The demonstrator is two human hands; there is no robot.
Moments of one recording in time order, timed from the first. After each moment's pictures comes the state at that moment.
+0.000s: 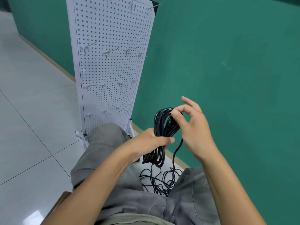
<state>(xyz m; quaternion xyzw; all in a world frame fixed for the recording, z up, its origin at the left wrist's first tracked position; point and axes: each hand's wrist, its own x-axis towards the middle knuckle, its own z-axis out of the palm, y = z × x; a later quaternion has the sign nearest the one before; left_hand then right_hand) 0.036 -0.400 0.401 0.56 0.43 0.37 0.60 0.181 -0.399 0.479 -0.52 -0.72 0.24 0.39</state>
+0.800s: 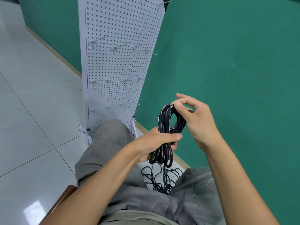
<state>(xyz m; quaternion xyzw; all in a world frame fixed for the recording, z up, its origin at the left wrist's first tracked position) 0.041 -0.403 0.396 0.44 0.29 0.41 0.74 0.172 -0.372 0.482 -0.45 -0.70 0.35 0.42</state>
